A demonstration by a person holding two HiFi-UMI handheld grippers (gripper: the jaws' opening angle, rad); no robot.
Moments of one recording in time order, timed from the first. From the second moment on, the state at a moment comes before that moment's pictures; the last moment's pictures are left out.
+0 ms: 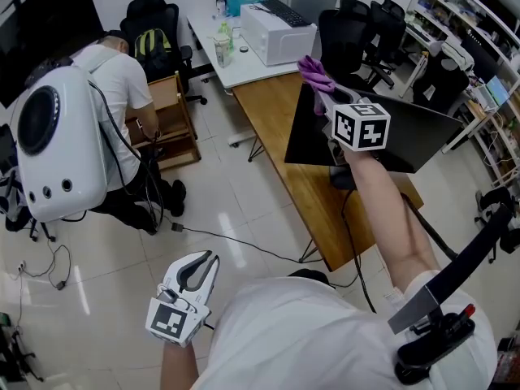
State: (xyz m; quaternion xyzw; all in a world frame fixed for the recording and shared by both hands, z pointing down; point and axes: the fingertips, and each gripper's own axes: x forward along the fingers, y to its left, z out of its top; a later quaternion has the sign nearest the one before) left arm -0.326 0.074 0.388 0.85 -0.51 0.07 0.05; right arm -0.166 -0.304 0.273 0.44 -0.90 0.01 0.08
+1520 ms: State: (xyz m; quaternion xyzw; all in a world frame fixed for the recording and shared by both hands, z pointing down) left arm -0.333 0.048 0.390 0.85 -0.51 0.11 0.08; right arm -0.200 -0.285 0.427 0.40 -0.90 0.06 0.14
